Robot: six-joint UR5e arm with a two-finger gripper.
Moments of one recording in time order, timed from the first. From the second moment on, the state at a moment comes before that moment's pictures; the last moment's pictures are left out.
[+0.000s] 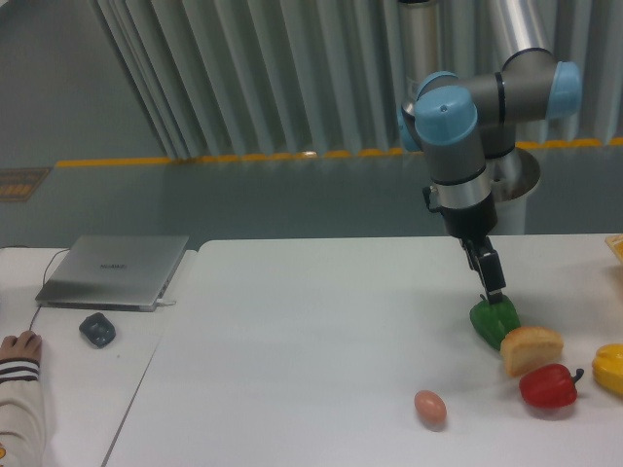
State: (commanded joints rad) arm 2.23 -1.71 -1.67 -1.15 1.73 1.40
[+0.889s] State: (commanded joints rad) arm 2.22 -1.72 -1.67 -1.15 1.79 1.39
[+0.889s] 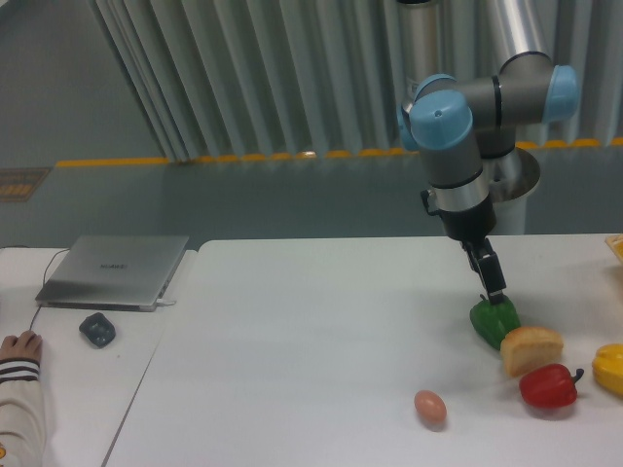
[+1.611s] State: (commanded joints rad) arm 2.22 -1.73 -1.65 -1.14 1.79 1.39
